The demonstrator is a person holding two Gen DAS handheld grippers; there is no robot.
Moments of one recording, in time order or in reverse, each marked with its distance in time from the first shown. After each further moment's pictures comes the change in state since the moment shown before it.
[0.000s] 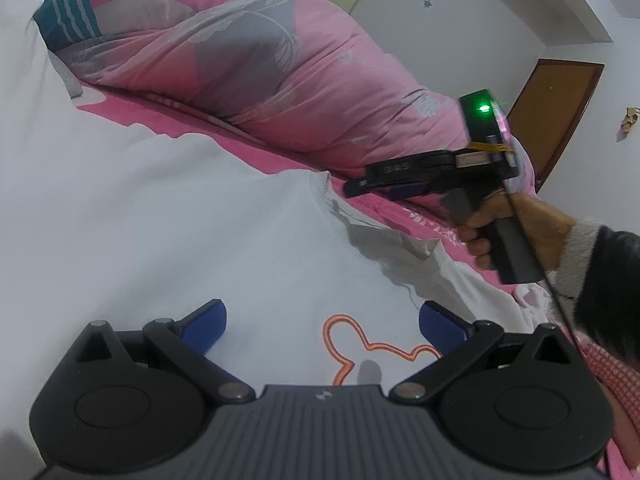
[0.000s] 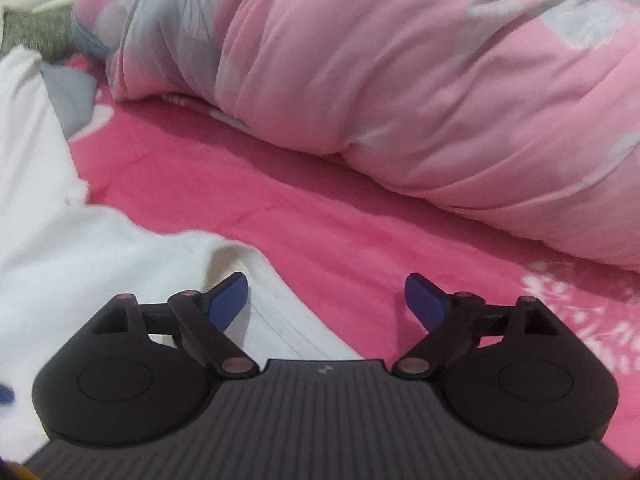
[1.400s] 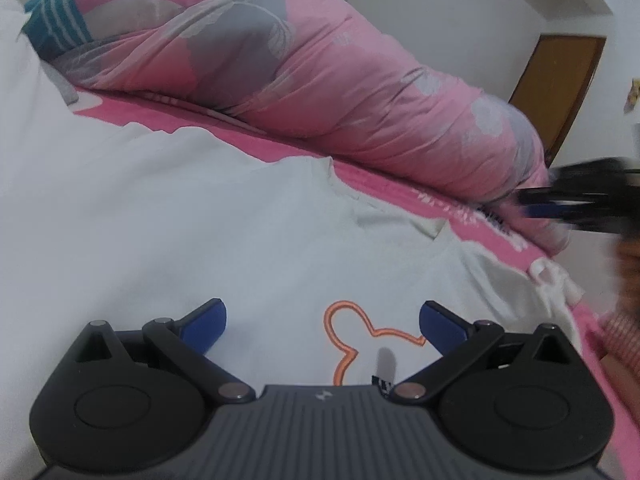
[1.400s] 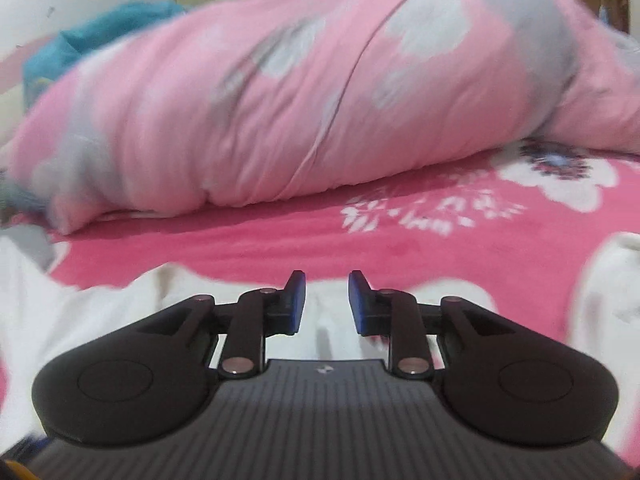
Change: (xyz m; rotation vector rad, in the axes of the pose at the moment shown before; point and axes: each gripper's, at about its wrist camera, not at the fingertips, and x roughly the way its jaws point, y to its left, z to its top) left arm 0.012 -0.014 -0.005 0.082 0.049 0.069; right arm -0.184 -0.046 -0.090 0.497 -0.159 -0.169
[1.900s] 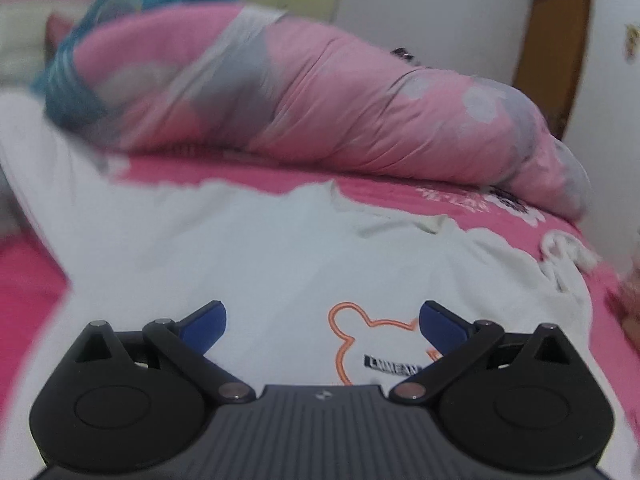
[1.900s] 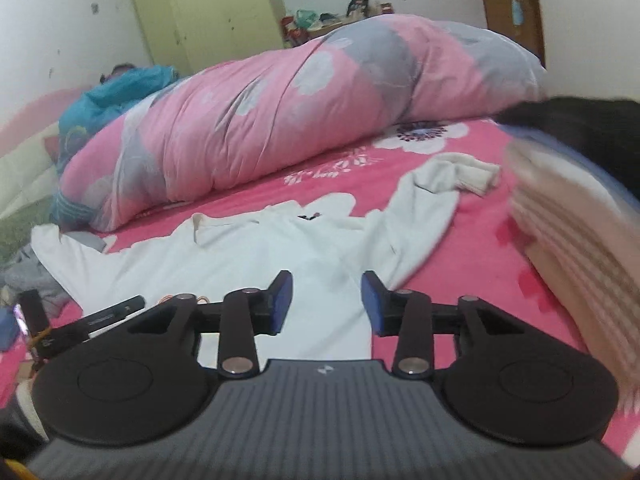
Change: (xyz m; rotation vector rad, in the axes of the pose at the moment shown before) left arm -0.081 -0.039 0.015 0.172 -0.016 0.132; right arm -0.250 -0.069 -0.136 0.182 -0.100 -0.045
